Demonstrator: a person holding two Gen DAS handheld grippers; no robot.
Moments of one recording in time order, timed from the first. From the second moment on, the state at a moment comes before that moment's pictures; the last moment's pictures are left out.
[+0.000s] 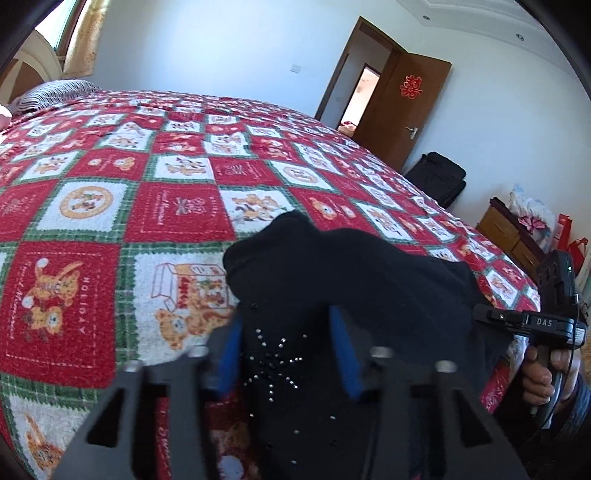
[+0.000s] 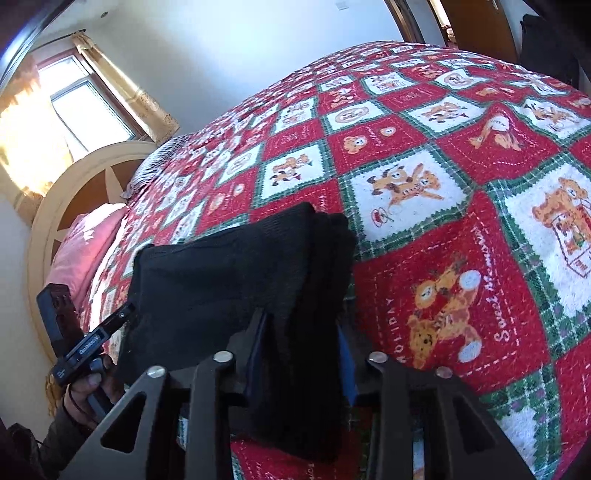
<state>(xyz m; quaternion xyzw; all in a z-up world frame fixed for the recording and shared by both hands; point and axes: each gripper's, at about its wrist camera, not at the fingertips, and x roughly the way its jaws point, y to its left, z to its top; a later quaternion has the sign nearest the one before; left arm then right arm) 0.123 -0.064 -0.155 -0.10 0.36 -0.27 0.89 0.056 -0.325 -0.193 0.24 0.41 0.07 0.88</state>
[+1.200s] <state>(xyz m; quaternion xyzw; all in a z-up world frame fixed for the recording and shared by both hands) 0.108 0.113 -0.111 -0.17 0.27 -0.08 0.95 0.214 -0.120 -0.135 0.14 0.36 0.25 0.89</state>
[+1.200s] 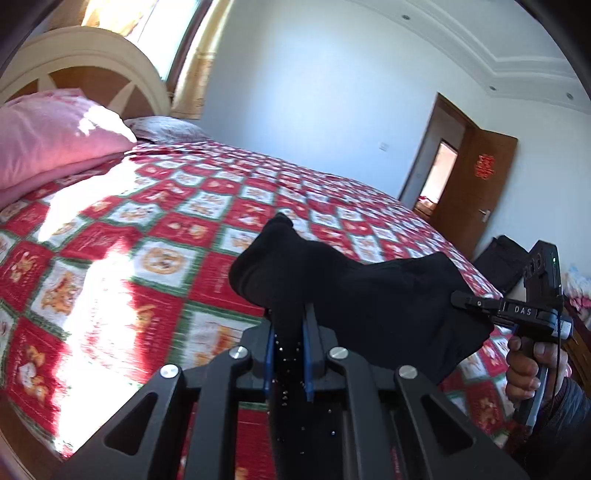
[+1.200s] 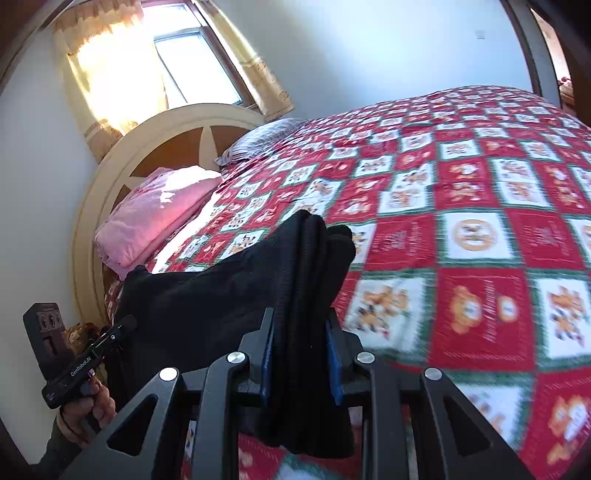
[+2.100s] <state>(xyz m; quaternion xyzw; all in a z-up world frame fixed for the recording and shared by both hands) 0.104 0.126 -0.155 -0.13 0.32 0.03 0.94 0.241 -0.127 -0.179 0.13 0.40 0.16 0.89</state>
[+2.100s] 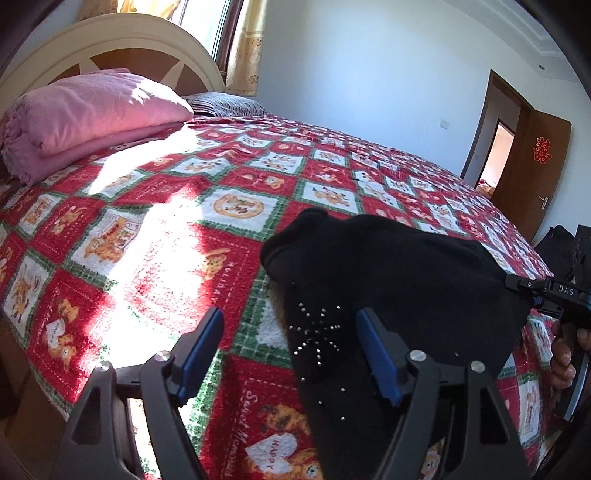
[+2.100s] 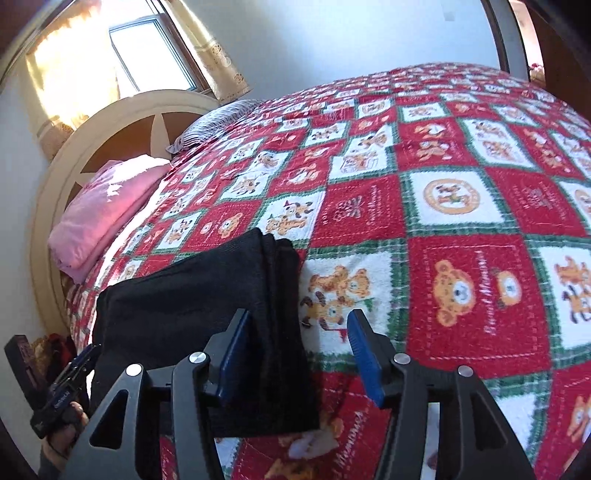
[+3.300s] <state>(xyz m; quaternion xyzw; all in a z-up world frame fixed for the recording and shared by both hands) 0.053 0.092 -0.062 -0.09 0.23 0.01 0.97 0.121 -0.119 -0.073 0.08 0.31 0.16 0.93</state>
